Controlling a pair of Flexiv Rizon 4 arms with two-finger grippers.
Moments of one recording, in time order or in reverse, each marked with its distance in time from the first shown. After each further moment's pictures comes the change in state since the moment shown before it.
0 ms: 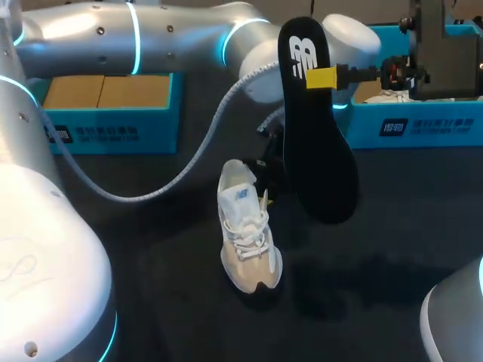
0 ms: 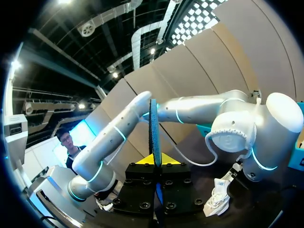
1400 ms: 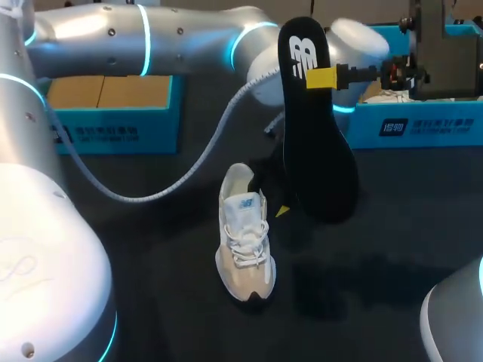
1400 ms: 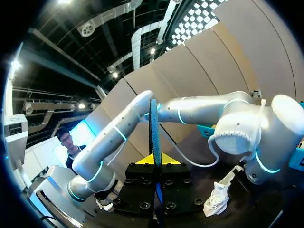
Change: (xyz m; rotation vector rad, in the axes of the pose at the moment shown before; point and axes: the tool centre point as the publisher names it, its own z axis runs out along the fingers) left arm -0.012 -0.006 -0.012 0.020 -0.030 0.122; right arm 0.000 0.000 0.000 0.000 0.000 0.000
